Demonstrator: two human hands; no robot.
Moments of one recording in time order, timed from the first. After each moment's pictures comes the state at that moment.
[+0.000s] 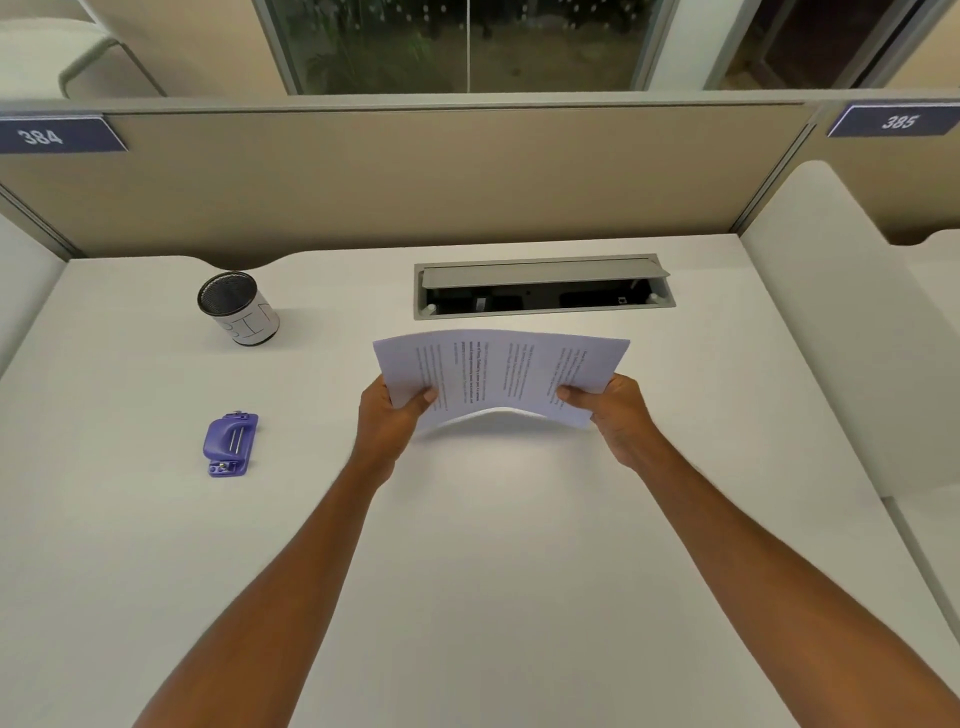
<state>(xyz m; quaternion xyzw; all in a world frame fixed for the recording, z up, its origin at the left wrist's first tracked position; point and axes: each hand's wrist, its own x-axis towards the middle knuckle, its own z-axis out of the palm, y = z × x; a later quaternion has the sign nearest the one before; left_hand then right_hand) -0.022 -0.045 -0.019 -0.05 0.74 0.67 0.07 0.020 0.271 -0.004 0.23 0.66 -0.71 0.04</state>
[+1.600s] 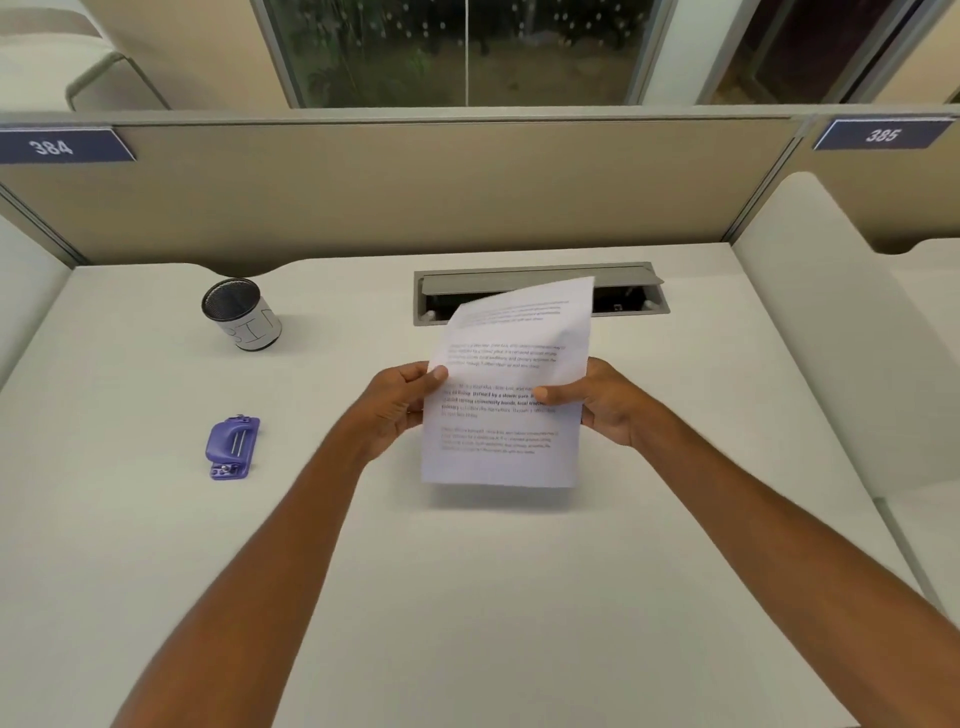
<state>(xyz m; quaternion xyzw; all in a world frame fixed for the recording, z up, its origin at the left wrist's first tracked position) -0.047 -0.049 0.015 -0.05 0.61 0.73 0.31 0.002 0.268 0.036 0.13 0.61 -0.75 0.23</state>
